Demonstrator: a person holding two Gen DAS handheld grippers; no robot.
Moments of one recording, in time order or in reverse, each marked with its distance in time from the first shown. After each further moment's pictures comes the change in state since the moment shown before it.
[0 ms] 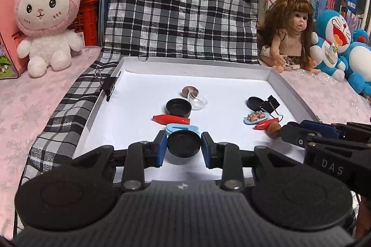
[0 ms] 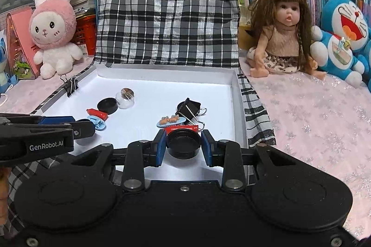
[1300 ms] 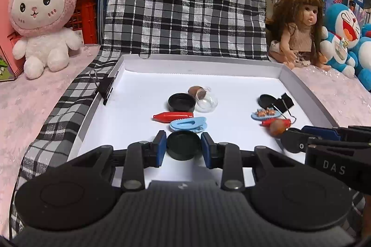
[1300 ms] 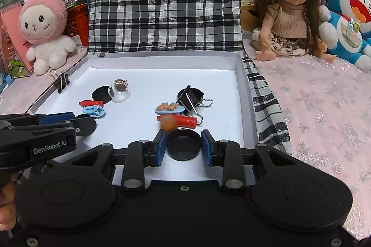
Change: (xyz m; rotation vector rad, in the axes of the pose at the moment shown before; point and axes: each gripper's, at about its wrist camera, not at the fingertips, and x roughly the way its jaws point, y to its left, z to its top) left arm 0.028 0.001 0.006 0.009 0.015 0.029; right arm 0.032 -0.004 0.008 0.044 0.085 0.013
